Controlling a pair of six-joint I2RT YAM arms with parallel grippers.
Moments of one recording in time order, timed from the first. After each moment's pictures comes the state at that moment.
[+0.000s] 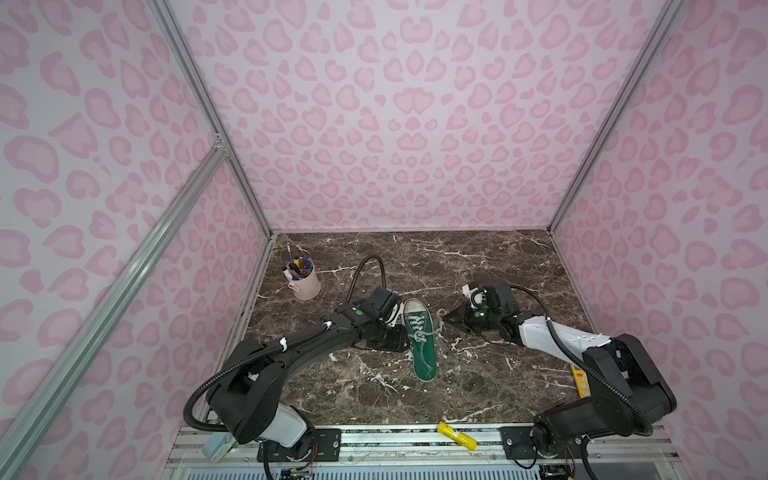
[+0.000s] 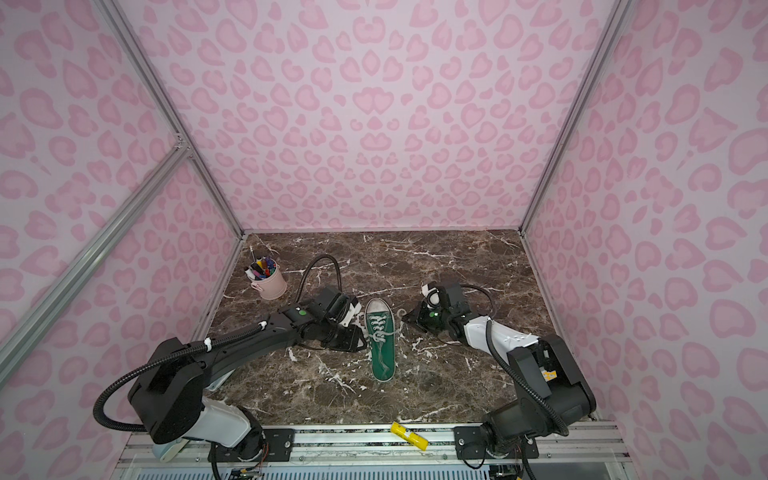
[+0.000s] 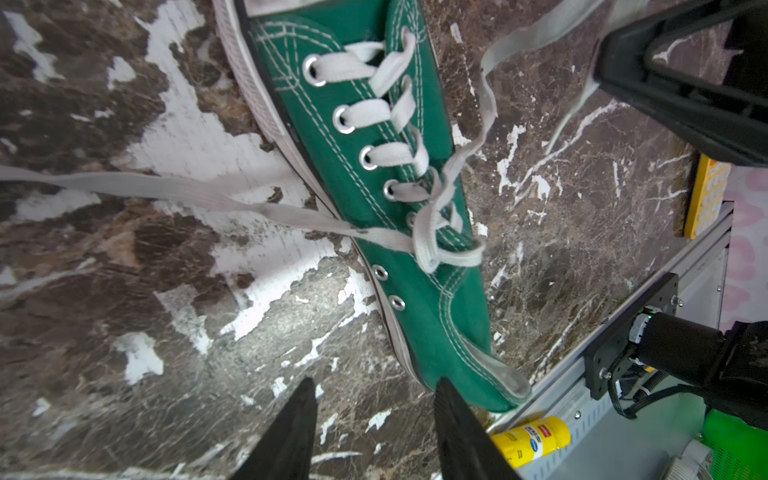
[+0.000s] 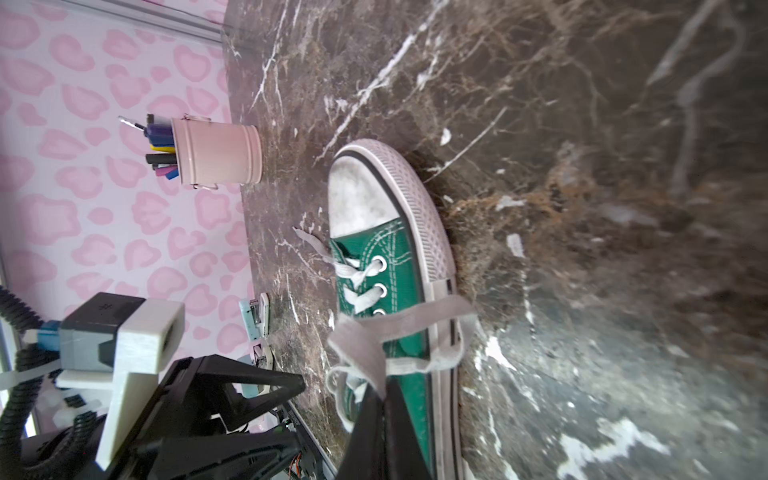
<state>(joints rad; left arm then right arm) -0.72 1.50 0.95 -0.57 0.31 -0.51 0.38 1.49 0.69 0.02 -0.61 0.88</state>
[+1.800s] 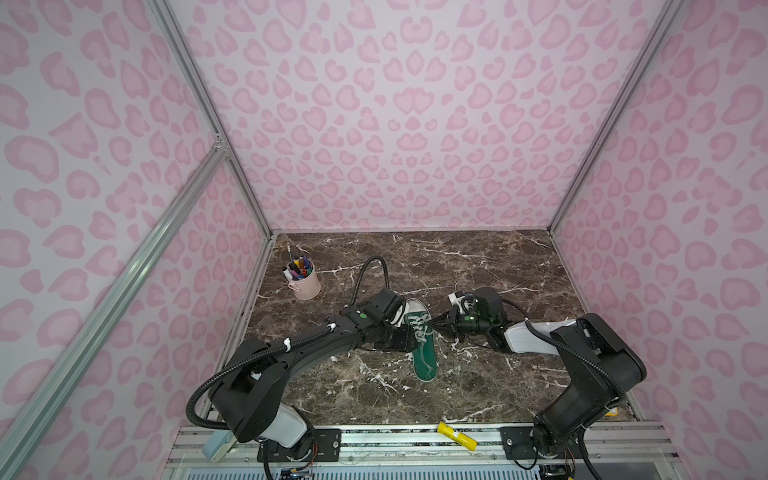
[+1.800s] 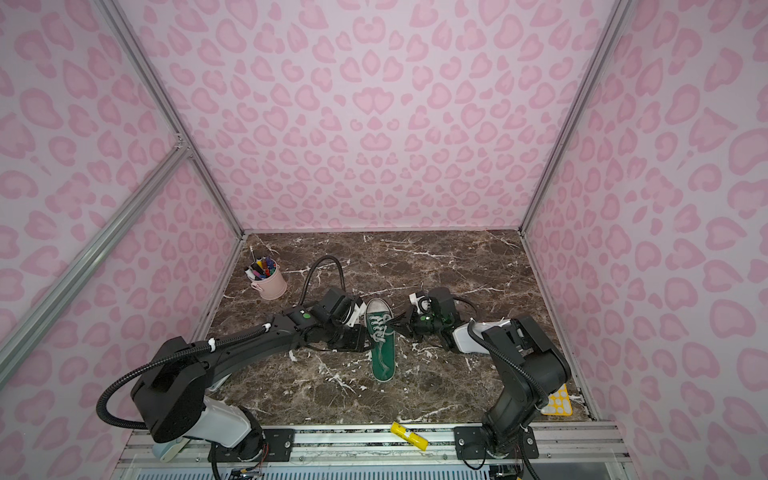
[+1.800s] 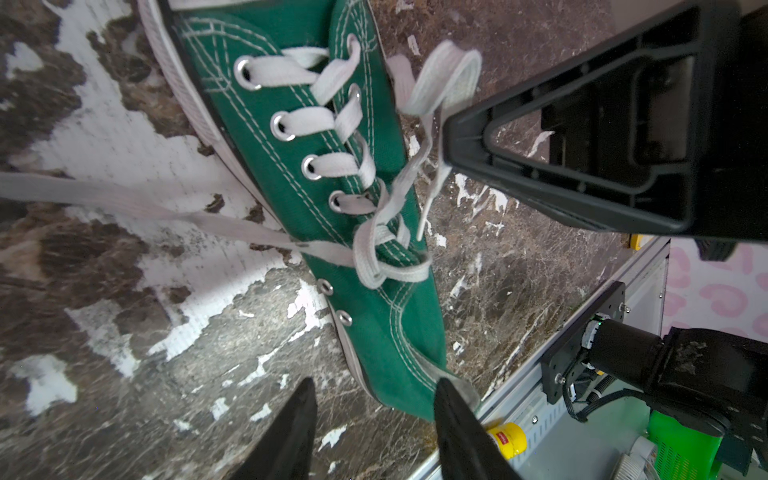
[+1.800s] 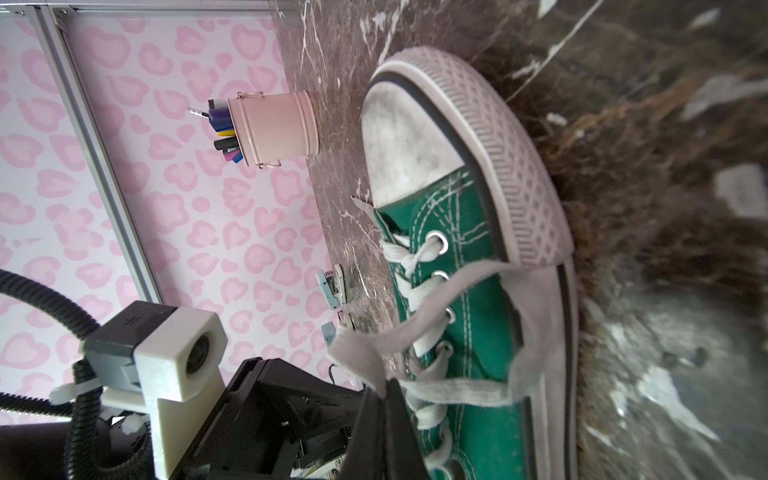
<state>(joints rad) -0.75 1.51 0.94 -0.49 0.34 -0.61 0.43 1.67 0.60 0.47 -0.80 1.22</state>
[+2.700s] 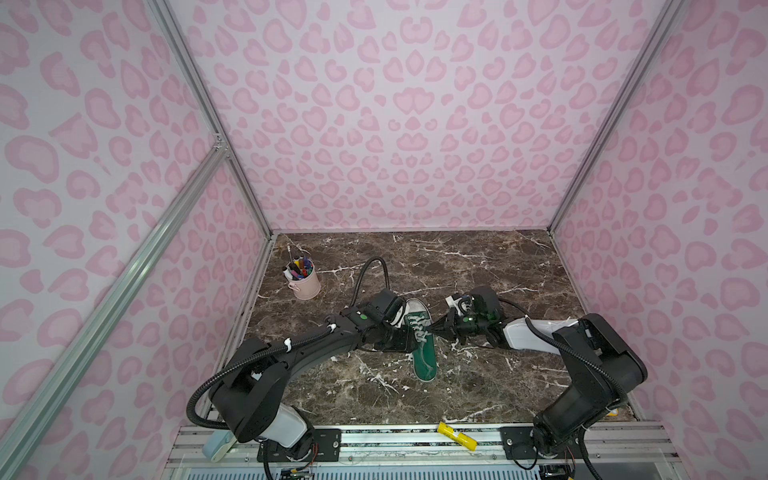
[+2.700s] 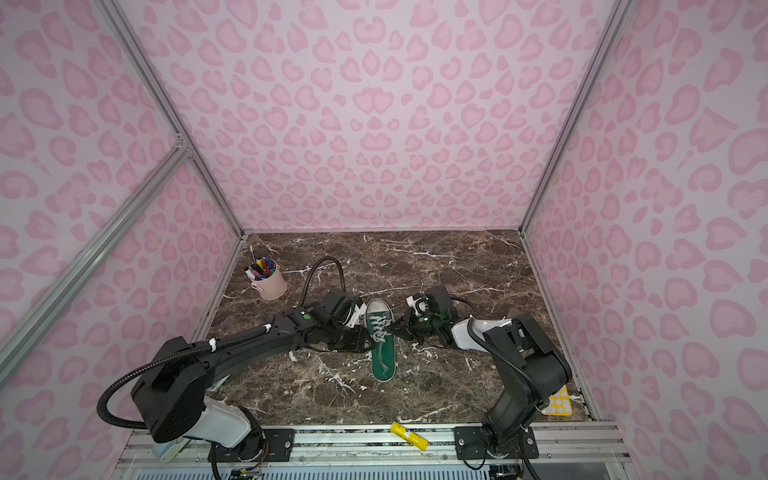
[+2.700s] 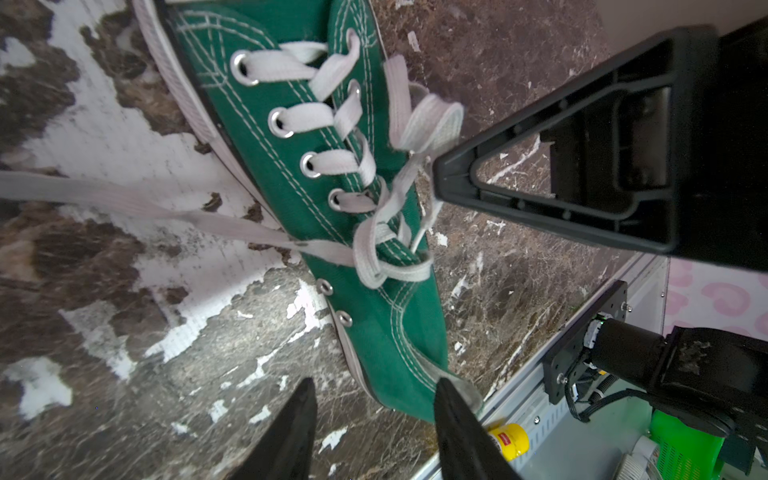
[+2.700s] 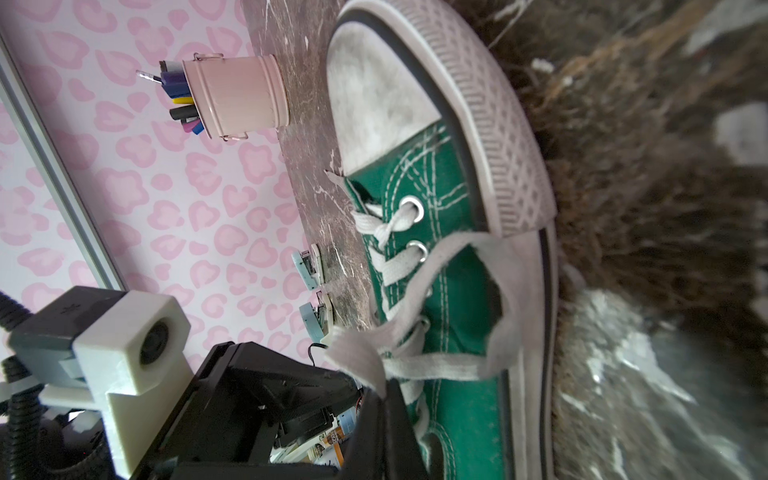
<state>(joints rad) -0.75 1.51 0.93 -0.48 0.34 -0.61 0.43 1.66 0.65 0.27 -0.82 1.10</state>
